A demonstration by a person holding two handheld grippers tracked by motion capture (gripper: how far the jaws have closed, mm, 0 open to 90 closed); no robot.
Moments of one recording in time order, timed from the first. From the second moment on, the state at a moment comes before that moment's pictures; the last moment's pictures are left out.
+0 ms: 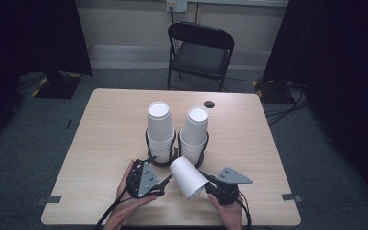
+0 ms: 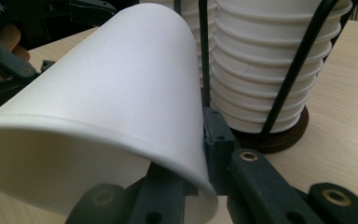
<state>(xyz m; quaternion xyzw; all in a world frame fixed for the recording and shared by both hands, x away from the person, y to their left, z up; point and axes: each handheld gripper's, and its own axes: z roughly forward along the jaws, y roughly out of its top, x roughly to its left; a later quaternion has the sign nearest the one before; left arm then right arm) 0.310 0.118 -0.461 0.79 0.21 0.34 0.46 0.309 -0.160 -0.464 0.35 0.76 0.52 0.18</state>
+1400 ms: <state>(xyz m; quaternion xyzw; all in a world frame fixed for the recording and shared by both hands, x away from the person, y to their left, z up) 0.281 0.081 -0.467 0.83 0.05 0.46 0.32 0.332 -0.150 -0.437 0.33 0.83 0.45 0.05</state>
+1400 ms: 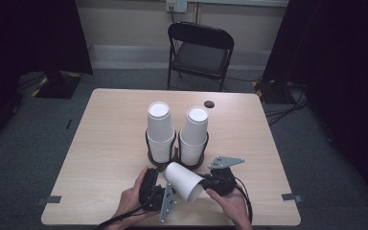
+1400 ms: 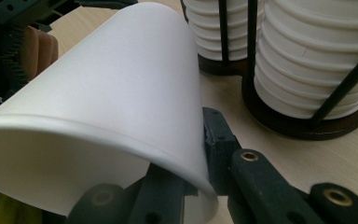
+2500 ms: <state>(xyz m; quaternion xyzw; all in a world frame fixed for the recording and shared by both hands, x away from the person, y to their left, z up) 0.274 0.055 -0.461 0.82 0.02 0.45 0.36 0.346 -0.126 -0.435 0.32 0.82 0.47 0.02</state>
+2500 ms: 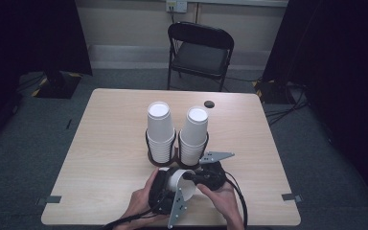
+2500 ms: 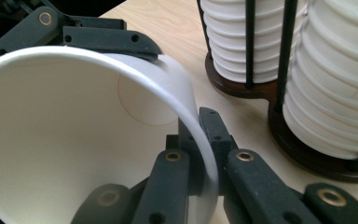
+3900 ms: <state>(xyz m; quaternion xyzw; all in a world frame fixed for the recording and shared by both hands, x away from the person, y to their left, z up) 0.287 0.072 -0.459 0.80 0.11 0.41 0.42 0.345 -0.123 -0.435 0.34 0.80 0.50 0.04</state>
